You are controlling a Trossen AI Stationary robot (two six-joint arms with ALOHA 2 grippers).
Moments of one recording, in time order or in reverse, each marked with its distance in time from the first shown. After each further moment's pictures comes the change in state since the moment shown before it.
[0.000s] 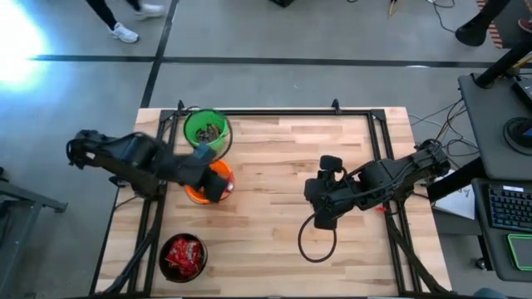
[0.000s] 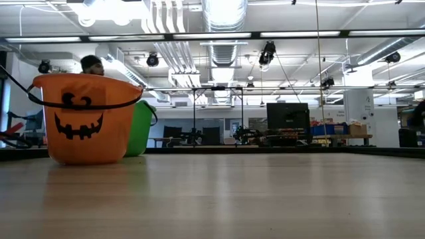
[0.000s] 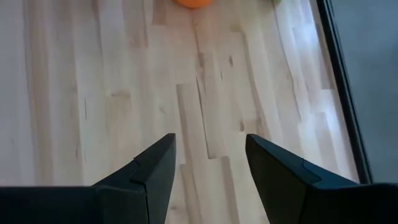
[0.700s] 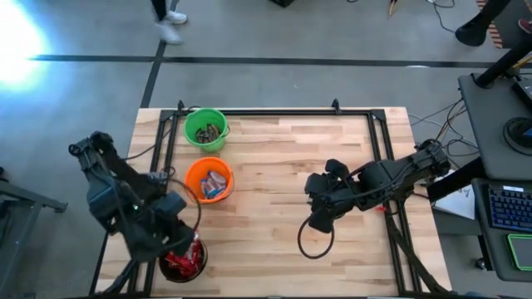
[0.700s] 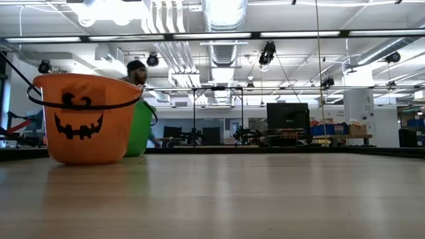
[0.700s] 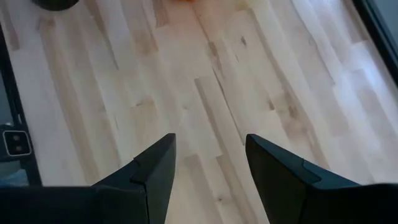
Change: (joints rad) left arm -0.567 0.058 0.000 -0.222 -0.112 -0.614; right arm 0.005 0.000 -0.005 0.004 -0.061 0.270
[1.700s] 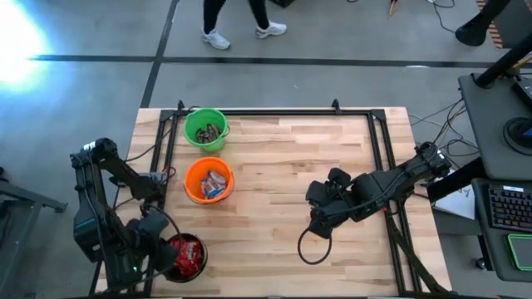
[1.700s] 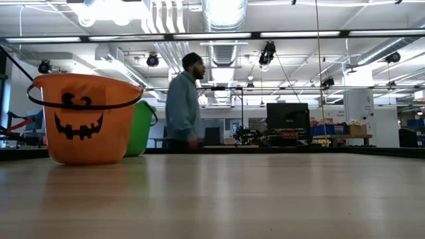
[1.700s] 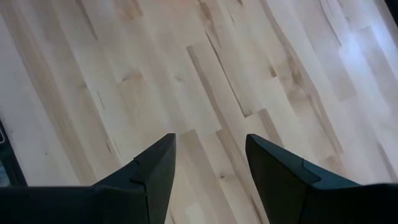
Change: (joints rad) left arm -0.242 0.086 0.000 -0.139 0.104 -0.375; right arm 0.035 0.000 -0.135 0.003 -0.017 0.134
